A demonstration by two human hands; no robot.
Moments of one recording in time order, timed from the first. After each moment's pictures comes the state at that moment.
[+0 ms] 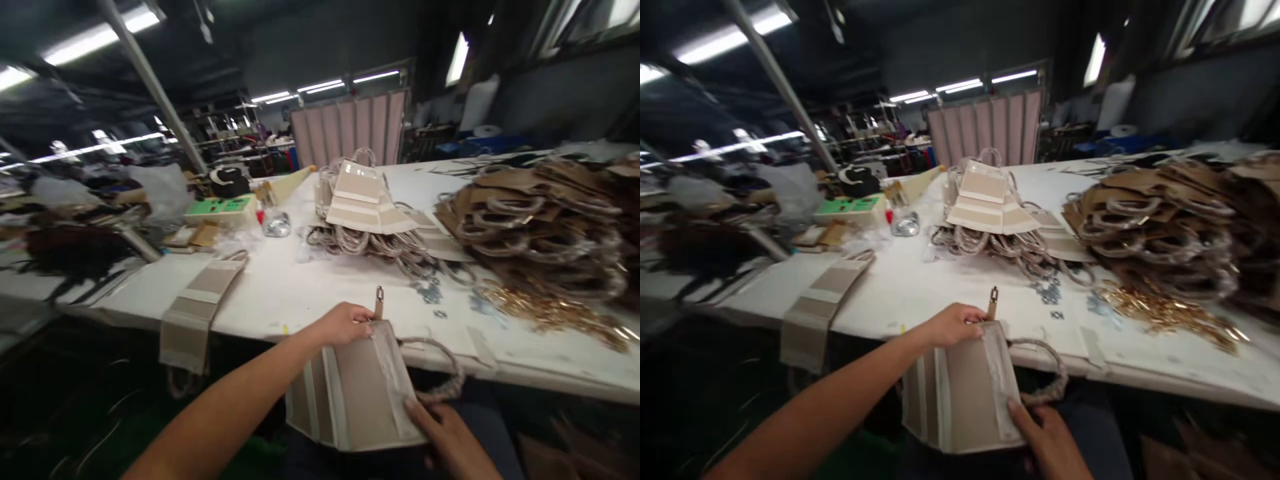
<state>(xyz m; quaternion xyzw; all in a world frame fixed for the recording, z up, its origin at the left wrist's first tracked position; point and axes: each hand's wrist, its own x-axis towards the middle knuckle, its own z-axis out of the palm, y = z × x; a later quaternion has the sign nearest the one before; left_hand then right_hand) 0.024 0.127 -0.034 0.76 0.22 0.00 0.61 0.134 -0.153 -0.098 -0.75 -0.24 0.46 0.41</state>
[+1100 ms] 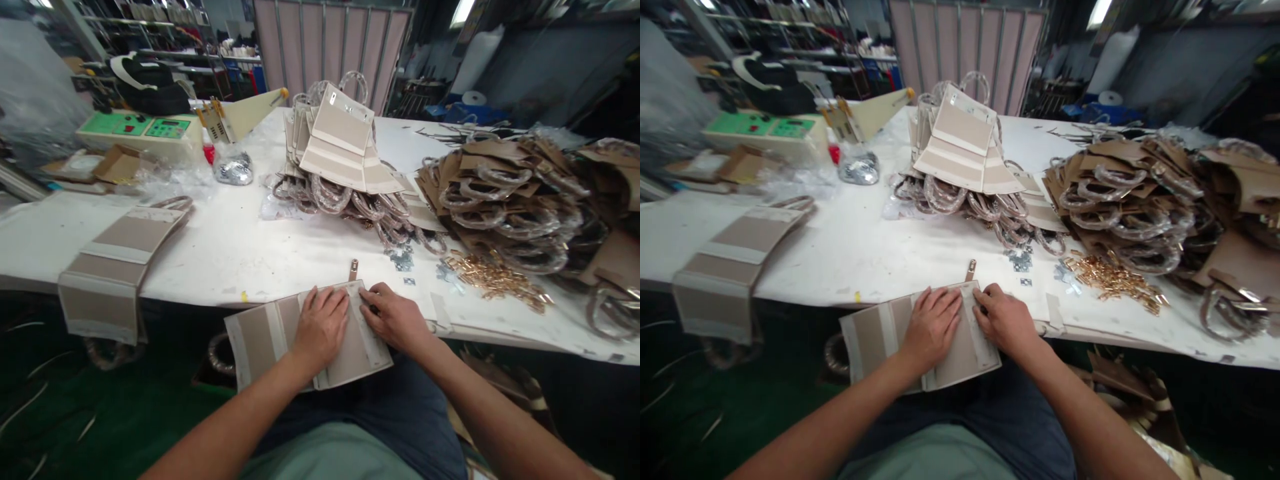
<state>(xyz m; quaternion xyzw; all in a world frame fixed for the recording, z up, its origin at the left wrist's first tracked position) 0.017 0.052 -0.097 0.94 0.23 0.22 0.12 0.206 -0.049 -0.064 -0.77 -0.62 0.08 0.09</state>
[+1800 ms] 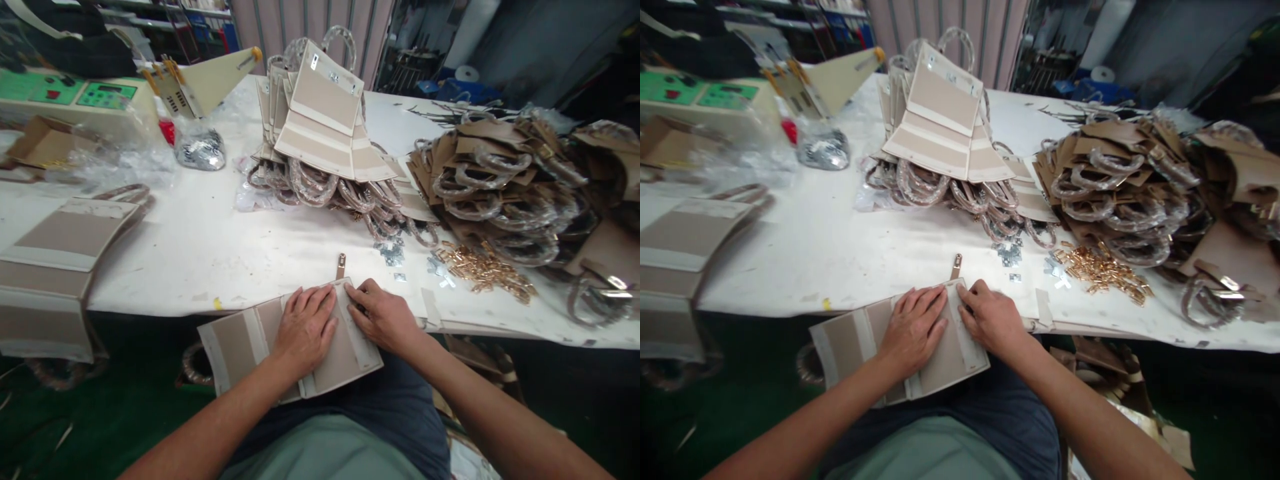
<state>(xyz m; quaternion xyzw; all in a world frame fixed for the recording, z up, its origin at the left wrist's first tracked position) 0.020 0.061 -0.097 0.95 0.24 0.15 0.14 0.215 -0.036 -0.057 -0.77 -0.63 0.13 0.06</state>
